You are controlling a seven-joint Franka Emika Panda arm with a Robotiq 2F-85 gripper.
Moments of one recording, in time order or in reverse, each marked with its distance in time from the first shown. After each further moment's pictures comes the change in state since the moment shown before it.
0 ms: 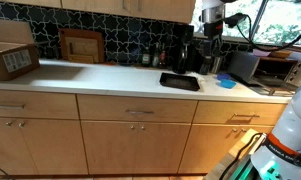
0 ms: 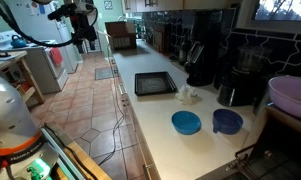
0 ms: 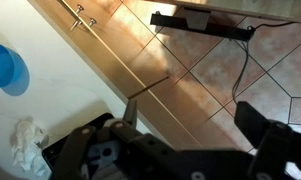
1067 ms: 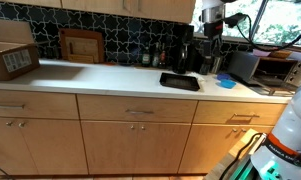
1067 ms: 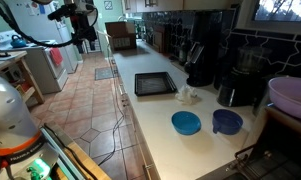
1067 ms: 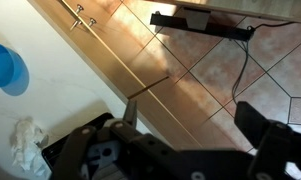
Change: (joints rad) arm 0.003 0.000 -0.002 0.000 0.000 0.000 0.000
